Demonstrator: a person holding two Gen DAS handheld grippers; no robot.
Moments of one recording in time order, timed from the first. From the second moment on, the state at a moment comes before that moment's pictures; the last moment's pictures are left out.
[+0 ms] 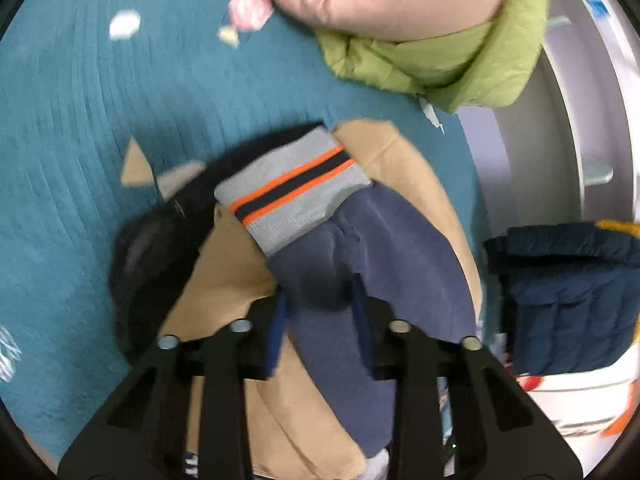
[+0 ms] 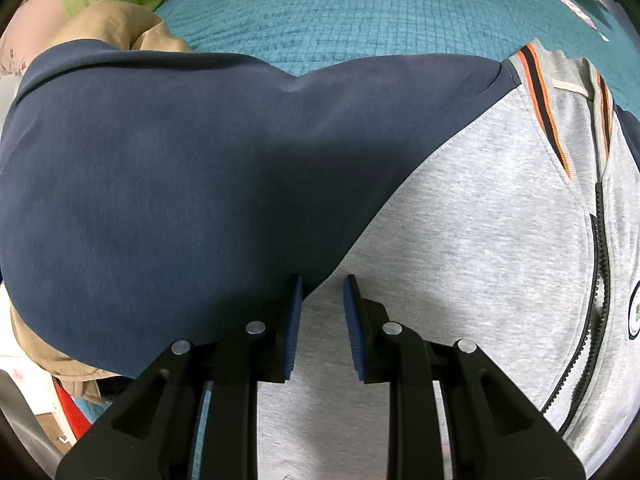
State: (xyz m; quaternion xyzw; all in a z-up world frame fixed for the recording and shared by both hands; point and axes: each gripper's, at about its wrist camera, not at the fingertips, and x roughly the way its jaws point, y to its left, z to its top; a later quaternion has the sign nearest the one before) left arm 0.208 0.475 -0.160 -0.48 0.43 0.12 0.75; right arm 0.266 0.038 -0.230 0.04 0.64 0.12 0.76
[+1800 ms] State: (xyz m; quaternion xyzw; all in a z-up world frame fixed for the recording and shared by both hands) left arm 0.217 -0.059 -0.134 -0.05 0.51 -0.25 0.82; right arm 0.108 -0.324 -0.162 0.32 0.48 -0.13 0.81
